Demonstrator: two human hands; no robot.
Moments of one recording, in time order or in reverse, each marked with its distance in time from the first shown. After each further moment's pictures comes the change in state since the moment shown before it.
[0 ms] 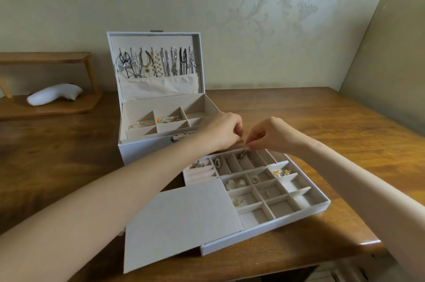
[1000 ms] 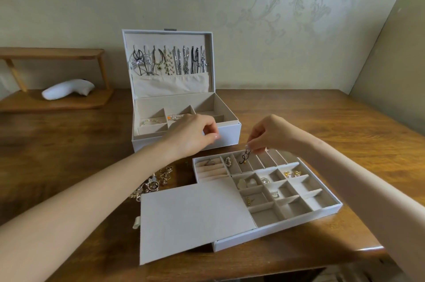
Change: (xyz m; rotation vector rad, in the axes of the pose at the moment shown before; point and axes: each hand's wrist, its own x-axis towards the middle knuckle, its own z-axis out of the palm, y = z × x) left_hand -0.050 -0.052 -0.024 -0.115 0.102 -0.052; right_hand 0.004 -0.026 0.008 0.073 -0.040 0.090
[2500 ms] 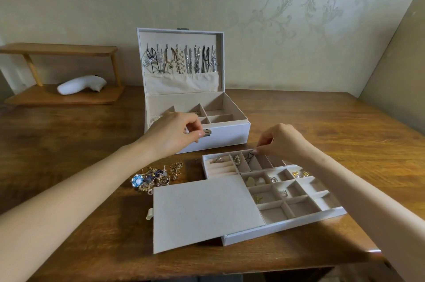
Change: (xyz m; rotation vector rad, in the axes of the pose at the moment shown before) left_hand -0.030 -0.029 -0.026 -0.060 0.039 -0.007; right_hand -0.001 0.008 0.018 -0.253 0.142 -0.044
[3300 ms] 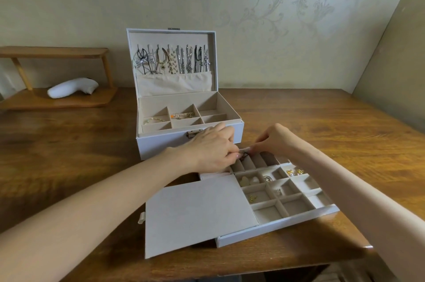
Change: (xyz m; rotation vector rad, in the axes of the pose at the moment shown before) left_hand 0.027 0.041 0.057 0.408 -0.268 0.357; right_hand 0.001 0.005 0.000 0.240 -0.096 0.162
